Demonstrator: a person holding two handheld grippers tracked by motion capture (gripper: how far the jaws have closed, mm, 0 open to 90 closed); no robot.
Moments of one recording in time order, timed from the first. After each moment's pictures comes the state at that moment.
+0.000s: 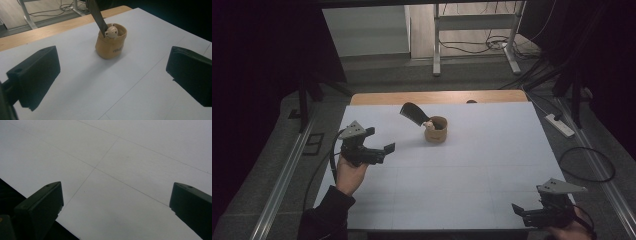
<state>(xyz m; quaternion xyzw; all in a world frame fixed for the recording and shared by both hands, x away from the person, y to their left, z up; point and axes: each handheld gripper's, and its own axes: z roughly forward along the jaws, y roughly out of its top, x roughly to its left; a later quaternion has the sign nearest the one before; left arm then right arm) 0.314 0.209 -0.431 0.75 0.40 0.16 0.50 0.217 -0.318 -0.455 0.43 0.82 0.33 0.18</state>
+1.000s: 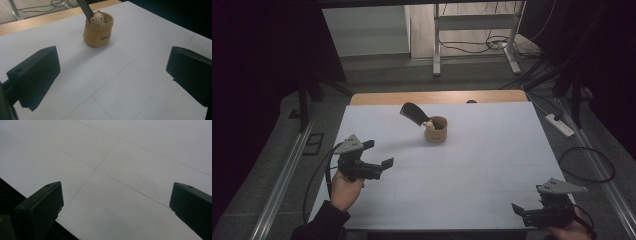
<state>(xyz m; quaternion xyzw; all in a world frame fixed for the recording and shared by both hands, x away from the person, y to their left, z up) 0.281 0.211 -0.443 0.76 0.38 0.14 0.50 0.217 -0.318 -0.454 0.43 0.82 0.33 0.18</state>
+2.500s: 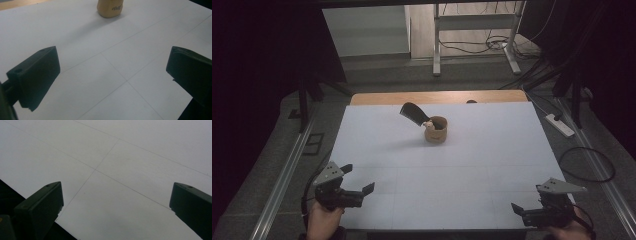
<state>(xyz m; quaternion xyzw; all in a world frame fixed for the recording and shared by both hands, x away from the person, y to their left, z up) 0.210 0.245 -0.459 0.77 0.43 0.17 0.45 0.218 -0.317 -0.454 0.43 0.82 0.33 0.18</state>
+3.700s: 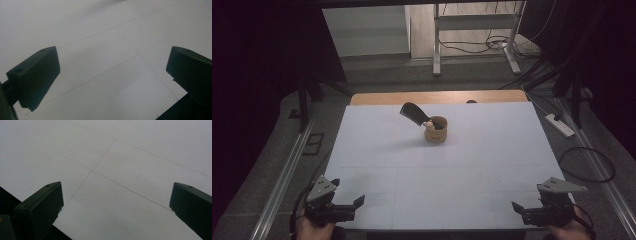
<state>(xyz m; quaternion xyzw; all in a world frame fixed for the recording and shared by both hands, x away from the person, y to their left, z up) 0.176 0.255 -0.470 0.77 0.48 0.19 0.38 0.219 -0.317 -0.454 0.44 0.82 0.33 0.19</state>
